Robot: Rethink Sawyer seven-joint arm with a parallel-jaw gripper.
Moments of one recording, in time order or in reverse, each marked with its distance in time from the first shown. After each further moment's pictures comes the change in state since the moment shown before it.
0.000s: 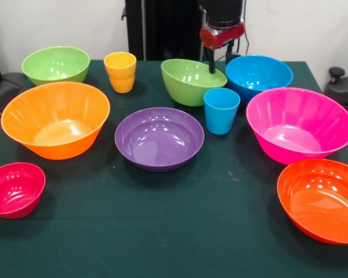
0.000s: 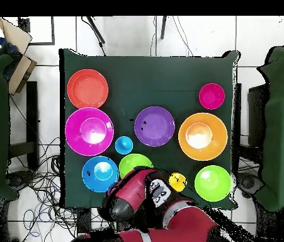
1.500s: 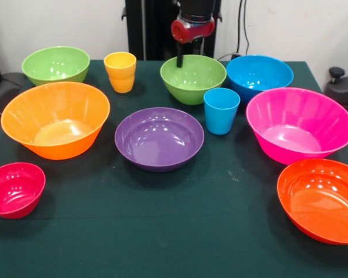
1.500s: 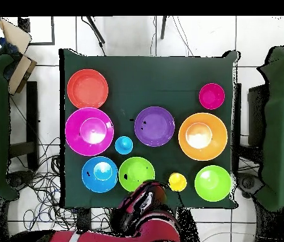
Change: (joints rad) arm 0.225 0.085 -0.397 -0.062 -0.049 -0.223 0.000
